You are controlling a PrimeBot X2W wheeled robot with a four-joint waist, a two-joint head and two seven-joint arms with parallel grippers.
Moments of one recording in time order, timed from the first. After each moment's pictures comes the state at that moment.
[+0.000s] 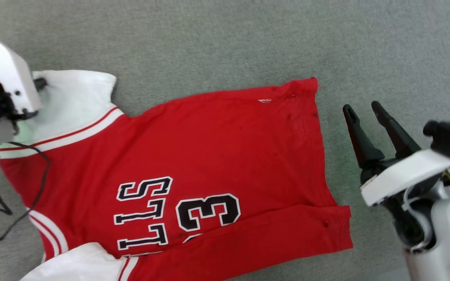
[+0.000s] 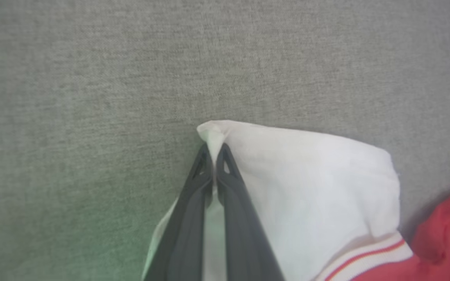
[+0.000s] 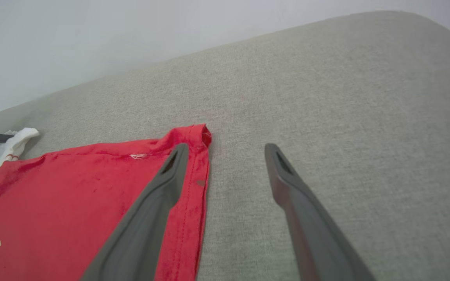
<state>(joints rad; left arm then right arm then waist) -0.91 0.68 -0.42 0.49 -0.94 0.10 0.81 -0.31 -0.12 0.08 0.03 0.44 0.13 0.12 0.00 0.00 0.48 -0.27</state>
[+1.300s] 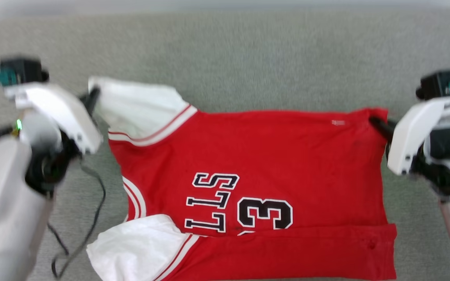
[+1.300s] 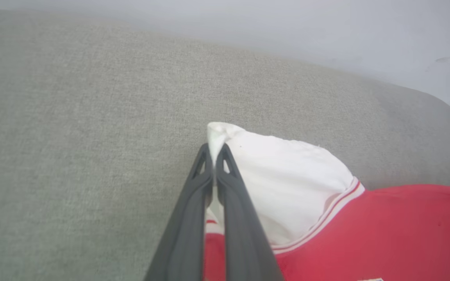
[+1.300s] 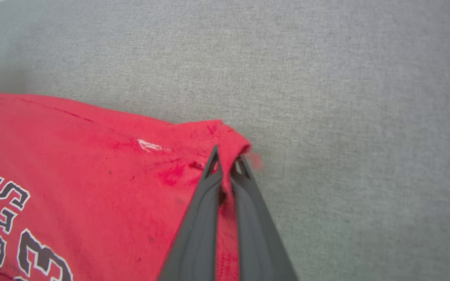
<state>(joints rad) -0.70 0.52 -0.39 0.39 -0.93 0.06 0.36 -0.61 -0.34 0.19 0.40 0.58 0.13 0.60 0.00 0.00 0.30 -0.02</state>
